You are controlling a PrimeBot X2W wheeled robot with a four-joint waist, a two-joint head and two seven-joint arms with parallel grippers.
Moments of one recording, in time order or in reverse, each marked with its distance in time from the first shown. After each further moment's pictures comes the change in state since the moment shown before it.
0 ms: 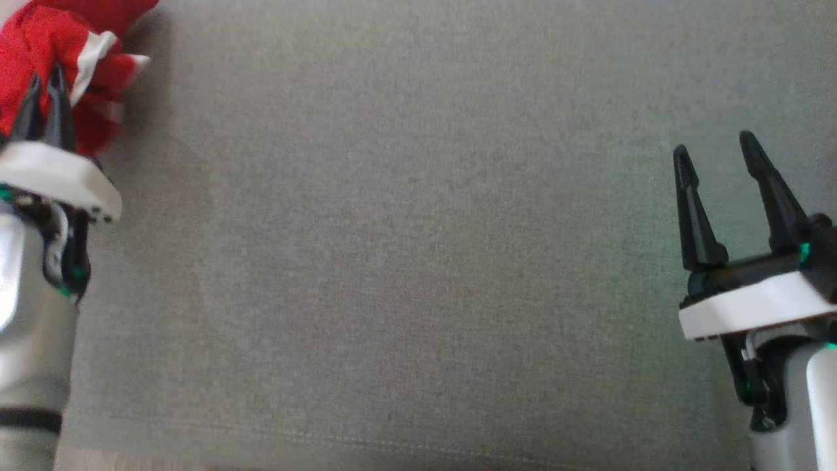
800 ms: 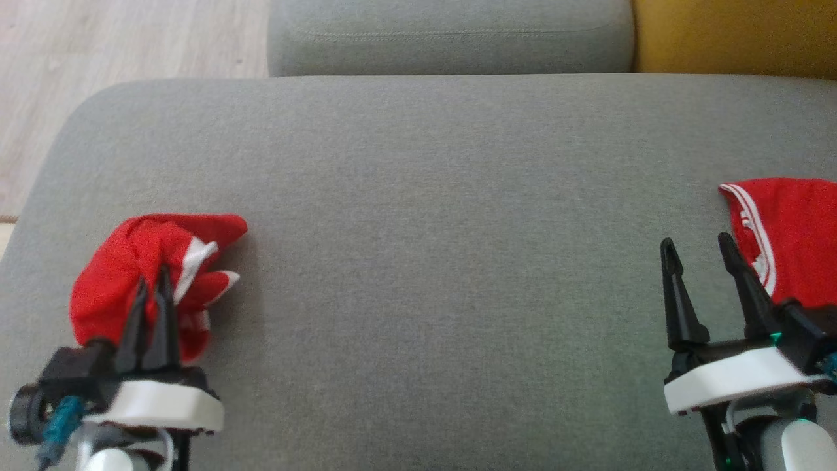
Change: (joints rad) left arm 0.795 -0.108 0.069 -0.816 0.071 0.207 0.040; right arm 0.198 0.086 -0.036 0.049 0.026 0.000 -0.041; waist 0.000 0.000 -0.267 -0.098
